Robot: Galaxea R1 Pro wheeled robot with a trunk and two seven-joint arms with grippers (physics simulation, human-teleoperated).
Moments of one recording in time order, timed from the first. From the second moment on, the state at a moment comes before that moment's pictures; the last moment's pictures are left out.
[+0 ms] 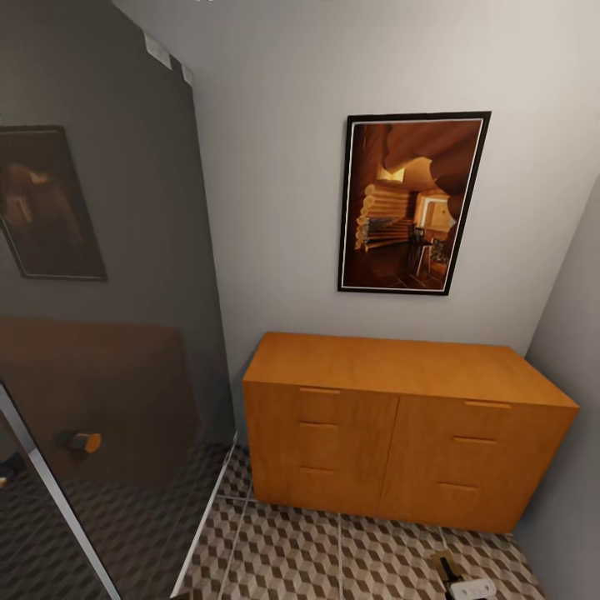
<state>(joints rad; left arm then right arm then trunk) -0.41 0.02 -0.22 0.08 0.31 -0.31 0.08 -0.43 -0.11 0.27 0.07 -0.12 -0.51 -0.05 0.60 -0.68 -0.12</state>
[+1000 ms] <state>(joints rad) -0.40 0.02 -0.22 0.08 0.38 -0.35 0.08 -0.42 -0.11 0.27 0.07 -0.12 -0.51 -0.05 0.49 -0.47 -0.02</state>
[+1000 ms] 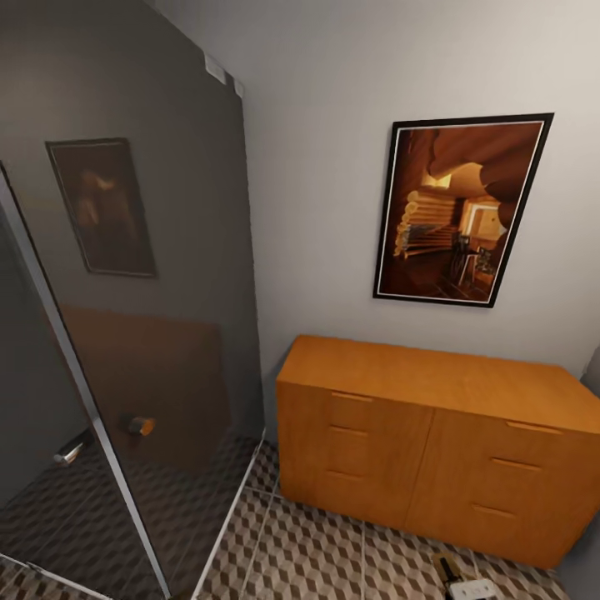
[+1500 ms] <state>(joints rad) -0.40 0.02 -0.22 0.08 0.38 -0.35 0.08 -0.43 -0.11 0.27 0.07 -0.12 -0.51 -0.05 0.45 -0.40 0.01</state>
